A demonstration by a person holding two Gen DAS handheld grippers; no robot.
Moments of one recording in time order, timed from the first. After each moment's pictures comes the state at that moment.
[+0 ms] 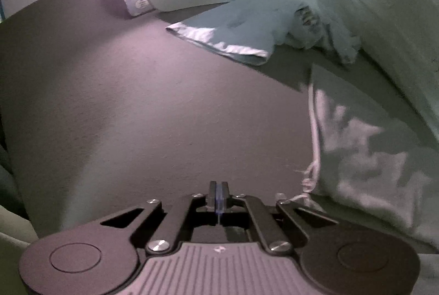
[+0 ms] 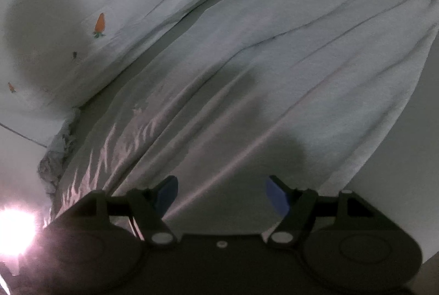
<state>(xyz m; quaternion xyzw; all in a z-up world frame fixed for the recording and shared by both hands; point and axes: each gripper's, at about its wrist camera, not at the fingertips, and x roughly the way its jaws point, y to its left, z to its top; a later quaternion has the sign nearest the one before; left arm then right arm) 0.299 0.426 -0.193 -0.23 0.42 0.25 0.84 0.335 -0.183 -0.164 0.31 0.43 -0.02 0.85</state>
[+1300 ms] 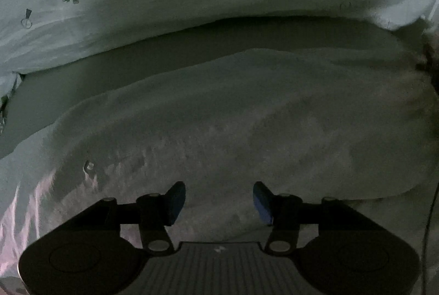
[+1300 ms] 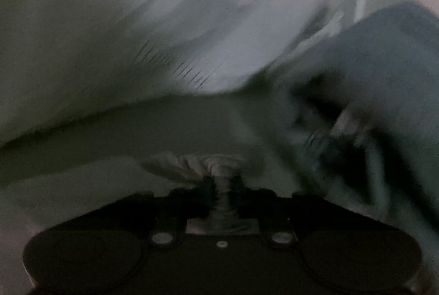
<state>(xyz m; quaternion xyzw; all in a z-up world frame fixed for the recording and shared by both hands) 0.549 -0.093 -0.174 0.07 0.52 -0.04 0.85 0.677 -0.539 -0.194 0.06 0.35 -0.12 0.93</state>
